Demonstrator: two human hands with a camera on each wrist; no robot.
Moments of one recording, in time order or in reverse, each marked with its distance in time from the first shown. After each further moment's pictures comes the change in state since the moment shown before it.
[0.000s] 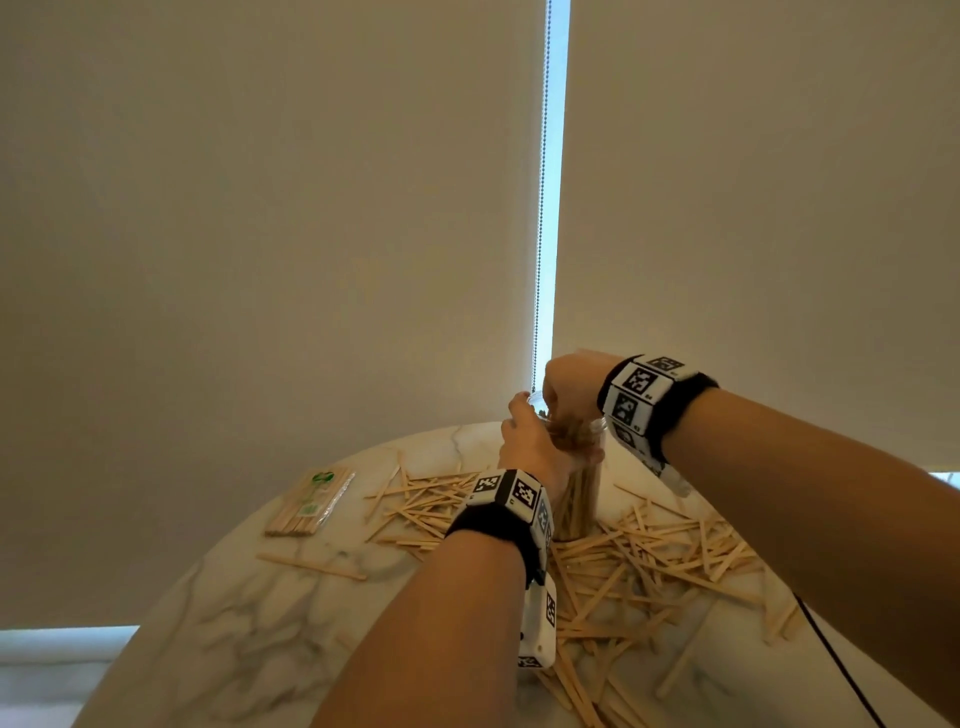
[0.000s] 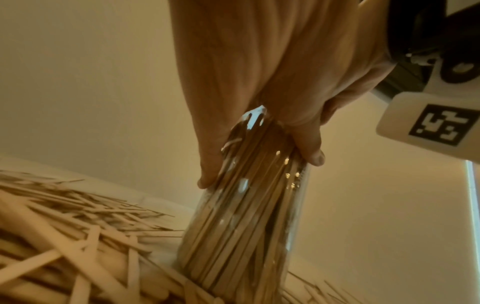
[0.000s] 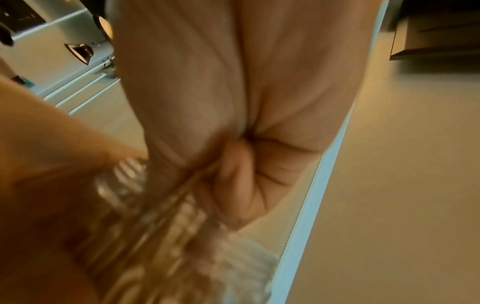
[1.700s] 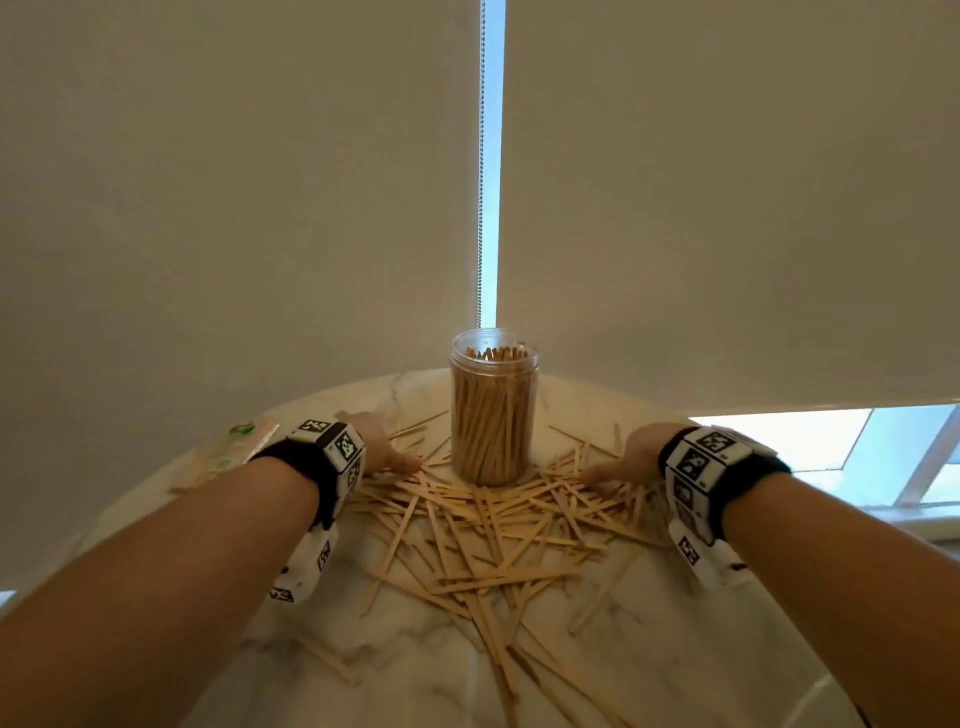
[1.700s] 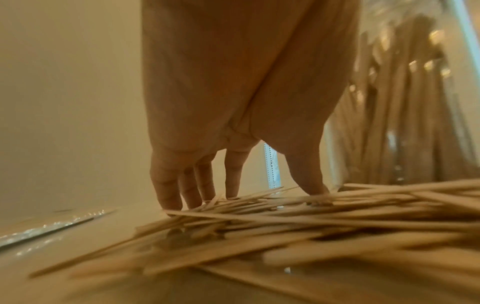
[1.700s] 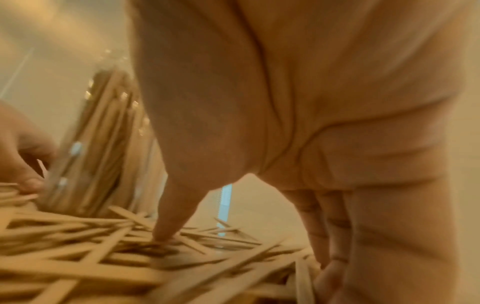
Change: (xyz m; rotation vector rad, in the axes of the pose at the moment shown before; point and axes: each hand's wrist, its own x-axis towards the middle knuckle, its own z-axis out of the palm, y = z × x) left_hand 0.052 -0.096 -0.062 1.031 -0.232 -0.302; right_hand -0.084 0.091 0.127 0.229 -0.422 0.380
